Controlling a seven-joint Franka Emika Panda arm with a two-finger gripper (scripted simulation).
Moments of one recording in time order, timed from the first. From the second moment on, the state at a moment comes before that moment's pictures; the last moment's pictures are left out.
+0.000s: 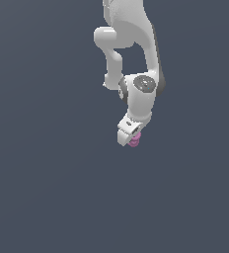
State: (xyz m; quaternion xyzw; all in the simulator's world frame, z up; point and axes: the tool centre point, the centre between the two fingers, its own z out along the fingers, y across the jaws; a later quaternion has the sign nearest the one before) arm -0.045 0.093 0.097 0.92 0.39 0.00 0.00
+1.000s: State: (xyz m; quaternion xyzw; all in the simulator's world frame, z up) arm -0.033 0.187 0.217 0.92 0.40 0.00 0.00
